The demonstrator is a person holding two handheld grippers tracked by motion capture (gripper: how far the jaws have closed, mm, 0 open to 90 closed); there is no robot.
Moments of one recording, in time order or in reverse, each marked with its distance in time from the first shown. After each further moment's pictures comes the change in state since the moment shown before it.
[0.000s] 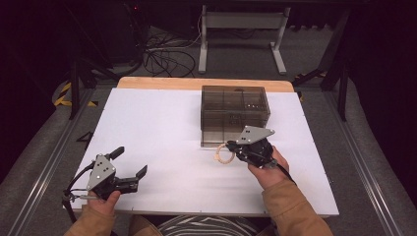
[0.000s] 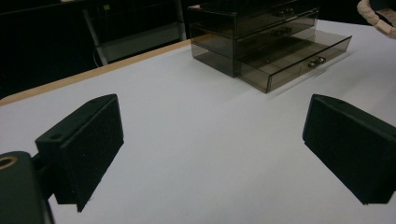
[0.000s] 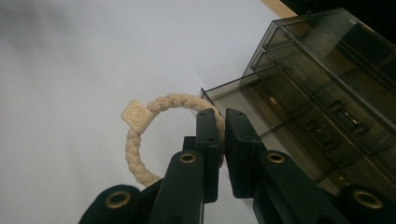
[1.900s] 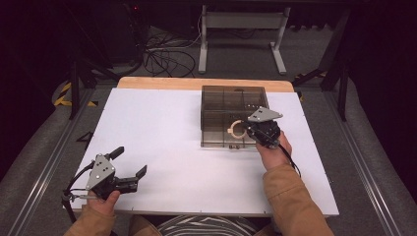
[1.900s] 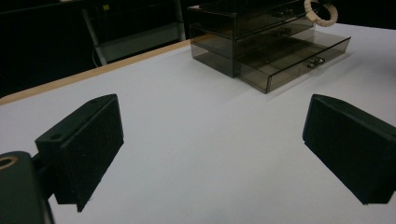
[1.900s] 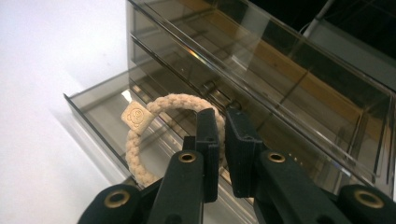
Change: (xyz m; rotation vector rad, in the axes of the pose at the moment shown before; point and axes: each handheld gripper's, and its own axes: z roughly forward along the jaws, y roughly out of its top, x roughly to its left) left arm 0.001 0.000 0.000 -0.001 -0.005 -0.004; right arm -0.063 -0.019 0.024 0.002 -0.254 0.138
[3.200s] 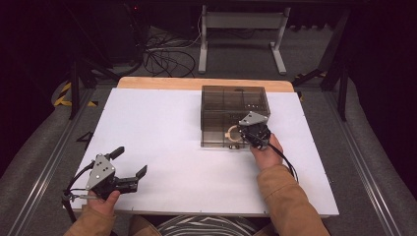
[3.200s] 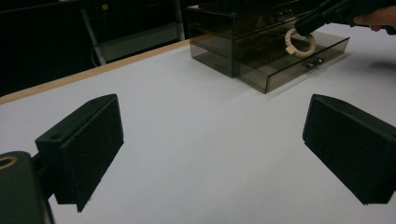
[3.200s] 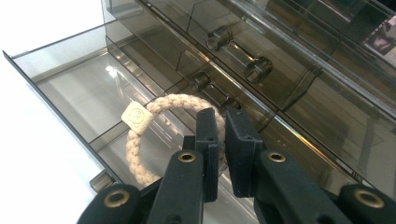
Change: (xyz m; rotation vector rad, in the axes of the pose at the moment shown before) left arm 0.000 0.000 0.000 0.004 -0.004 -0.003; right arm 0.009 -0.019 0.043 0.093 -0.032 -0.023
